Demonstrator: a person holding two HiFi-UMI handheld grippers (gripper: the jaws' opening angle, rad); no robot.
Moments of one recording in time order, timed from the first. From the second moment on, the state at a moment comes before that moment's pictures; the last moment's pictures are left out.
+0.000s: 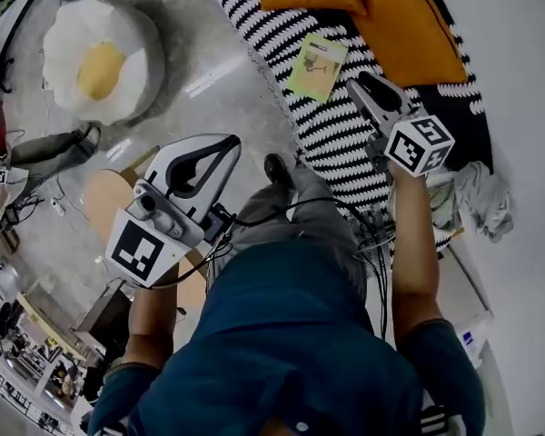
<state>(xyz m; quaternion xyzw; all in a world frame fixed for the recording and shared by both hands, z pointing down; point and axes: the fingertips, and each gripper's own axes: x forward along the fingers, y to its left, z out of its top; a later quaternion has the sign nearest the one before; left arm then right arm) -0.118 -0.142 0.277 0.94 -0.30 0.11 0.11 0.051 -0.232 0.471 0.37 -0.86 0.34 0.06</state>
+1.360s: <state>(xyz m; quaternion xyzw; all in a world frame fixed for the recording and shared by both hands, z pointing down) -0.123 -0.137 0.488 0.87 -0.32 0.20 0.31 0.086 -0.282 0.968 0.35 -0.61 0.70 0.09</state>
